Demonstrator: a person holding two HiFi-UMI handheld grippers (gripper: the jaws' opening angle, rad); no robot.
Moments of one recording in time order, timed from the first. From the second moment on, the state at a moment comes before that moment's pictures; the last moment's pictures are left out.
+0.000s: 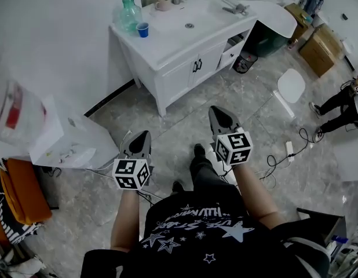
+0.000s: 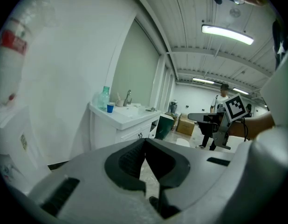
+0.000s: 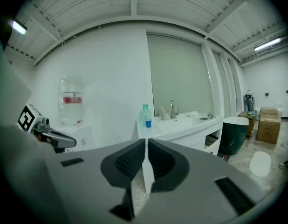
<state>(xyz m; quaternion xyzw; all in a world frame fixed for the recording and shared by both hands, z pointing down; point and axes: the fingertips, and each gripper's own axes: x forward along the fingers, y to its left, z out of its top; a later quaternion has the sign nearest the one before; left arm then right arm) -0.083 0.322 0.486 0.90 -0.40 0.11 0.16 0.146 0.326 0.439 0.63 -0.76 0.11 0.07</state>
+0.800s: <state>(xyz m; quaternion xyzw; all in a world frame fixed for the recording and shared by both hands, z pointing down) -0.036 0.146 0.485 0.83 -0.51 0.11 0.17 0.189 0.089 0.467 0.51 -0.85 0.13 0.07</state>
